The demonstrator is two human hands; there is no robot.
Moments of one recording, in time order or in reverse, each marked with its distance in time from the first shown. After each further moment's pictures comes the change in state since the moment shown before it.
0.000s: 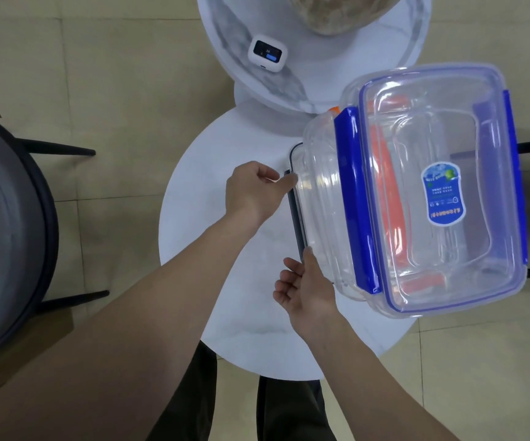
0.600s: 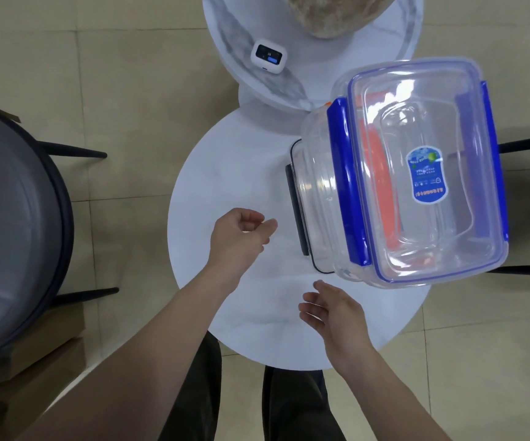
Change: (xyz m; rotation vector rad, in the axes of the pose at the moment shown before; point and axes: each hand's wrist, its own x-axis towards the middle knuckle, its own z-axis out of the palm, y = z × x) left_hand -0.083 -0.041 -0.034 -0.238 -0.080 -0.142; right_hand -0.021 0.022 -0.071 -0.106 0.012 -0.146
